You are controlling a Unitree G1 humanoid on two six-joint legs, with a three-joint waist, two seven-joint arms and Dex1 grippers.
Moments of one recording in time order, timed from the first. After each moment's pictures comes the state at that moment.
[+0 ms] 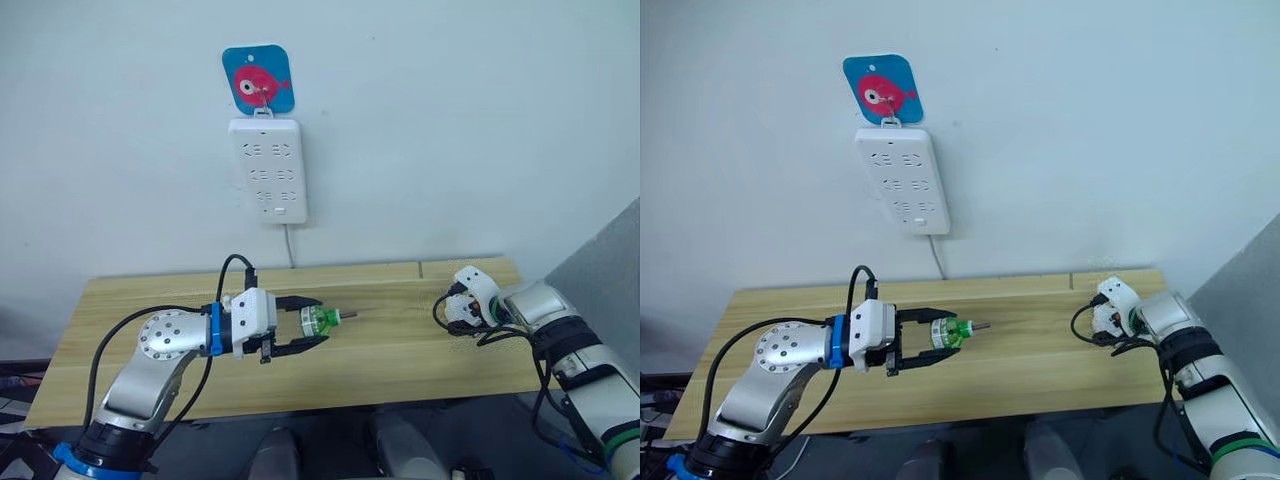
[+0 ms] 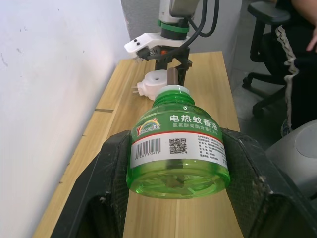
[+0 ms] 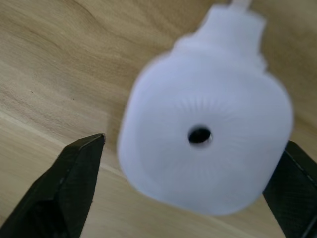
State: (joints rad) left arm -0.11 0.65 -0.11 -0.25 -0.32 0.04 -1.10; right arm -0.66 -0.62 0.35 0.63 0.02 0.86 0.78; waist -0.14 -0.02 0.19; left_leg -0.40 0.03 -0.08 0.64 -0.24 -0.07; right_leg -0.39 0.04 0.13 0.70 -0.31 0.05
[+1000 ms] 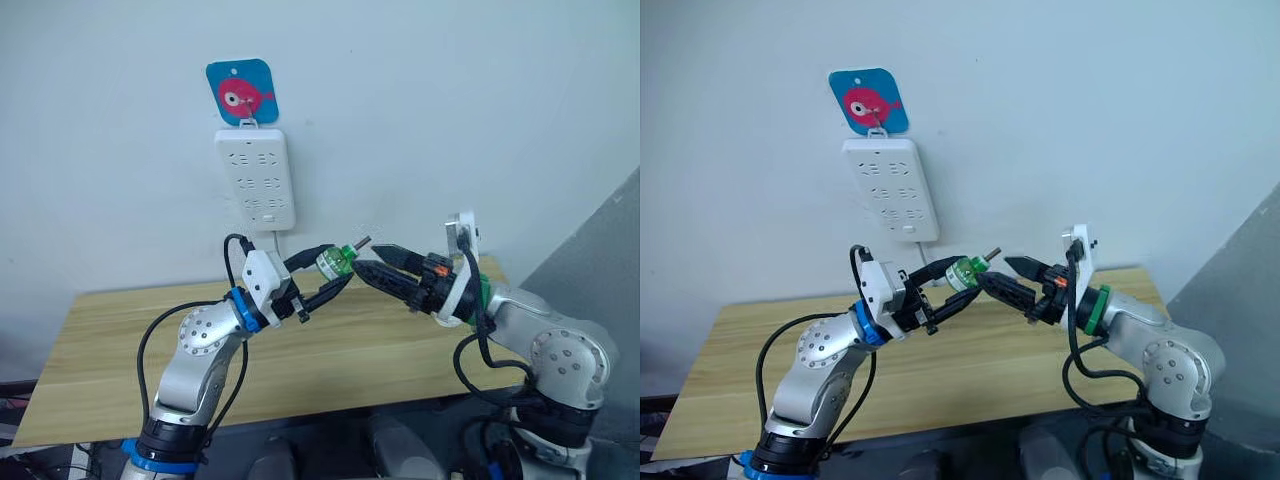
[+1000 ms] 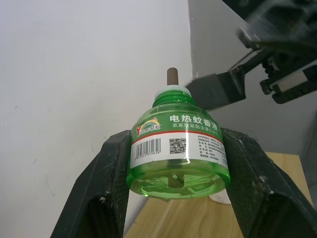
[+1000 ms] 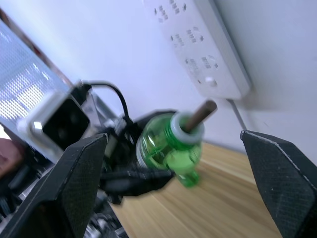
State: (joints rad) left arm -0.14 0.35 -0.08 -0.28 -0.35 0.04 -0.78; right arm -0.40 -0.03 -0.34 -0.57 0.90 1.34 0.41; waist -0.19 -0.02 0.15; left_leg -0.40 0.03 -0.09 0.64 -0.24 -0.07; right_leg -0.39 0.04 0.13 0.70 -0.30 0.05
